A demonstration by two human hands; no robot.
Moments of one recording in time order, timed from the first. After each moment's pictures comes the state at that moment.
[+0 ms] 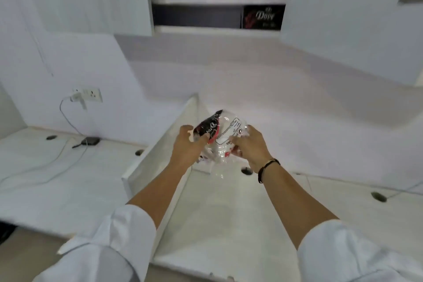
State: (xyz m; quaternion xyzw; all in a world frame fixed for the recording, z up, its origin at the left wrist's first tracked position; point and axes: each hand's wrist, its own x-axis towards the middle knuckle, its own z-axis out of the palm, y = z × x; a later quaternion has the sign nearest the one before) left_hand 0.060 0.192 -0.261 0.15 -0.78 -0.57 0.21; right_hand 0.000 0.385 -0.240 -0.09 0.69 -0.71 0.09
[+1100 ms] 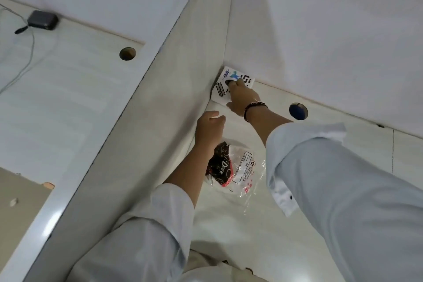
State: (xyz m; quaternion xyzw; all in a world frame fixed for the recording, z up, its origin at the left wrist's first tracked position) left_hand -0.153 0.117 -0.548 0.42 -0.63 -0.65 -0.02; right_hand -0.303 0.183 -0.553 -0.28 0.94 -0.02 0.21
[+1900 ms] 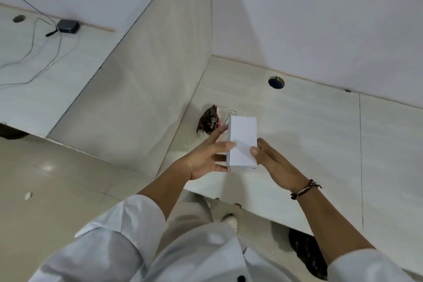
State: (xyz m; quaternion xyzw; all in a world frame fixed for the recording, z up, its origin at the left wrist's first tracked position) left_hand 0.054 0.214 -0.506 0.19 -0.50 -0.81 -0.25; right_hand -0.002 0.434 -0.481 -0.17 0.73 -0.55 0.37
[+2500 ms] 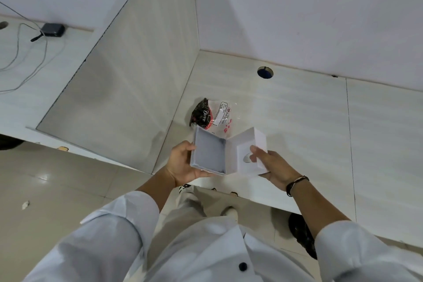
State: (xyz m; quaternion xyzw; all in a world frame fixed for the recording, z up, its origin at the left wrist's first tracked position) left_hand 0.098 0.190 -0.556 0.26 -0.30 -0.88 -0.25; right_hand 0.017 0.466 -0.534 0.07 0.63 -0.64 0.44
